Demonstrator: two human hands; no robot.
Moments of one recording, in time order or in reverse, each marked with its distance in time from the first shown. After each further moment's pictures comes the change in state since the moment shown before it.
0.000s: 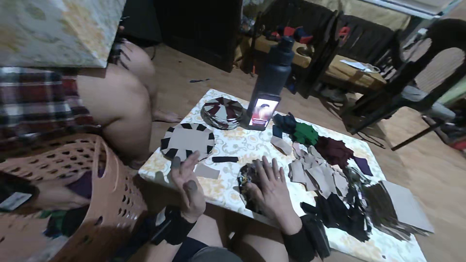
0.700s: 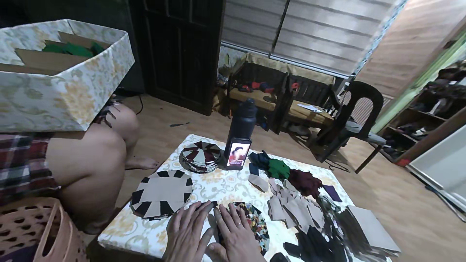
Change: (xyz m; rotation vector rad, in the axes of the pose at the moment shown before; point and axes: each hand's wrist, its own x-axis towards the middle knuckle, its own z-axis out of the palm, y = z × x) left_hand 0.007 0.020 0.015 0.757 -0.712 0.025; right_hand 0.004 -0.028 0.011 -0.044 -0.121 -0.173
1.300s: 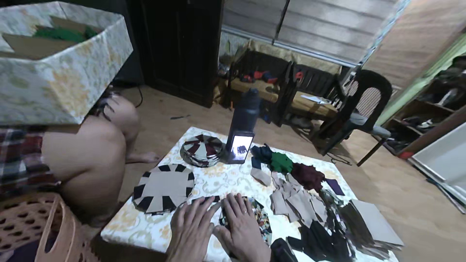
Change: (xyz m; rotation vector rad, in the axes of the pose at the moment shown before) left_hand 0.004 -0.001 0.002 0.100 -0.035 0.072; right_hand 0.016 0.013 0.003 0.037 -0.032 0.143
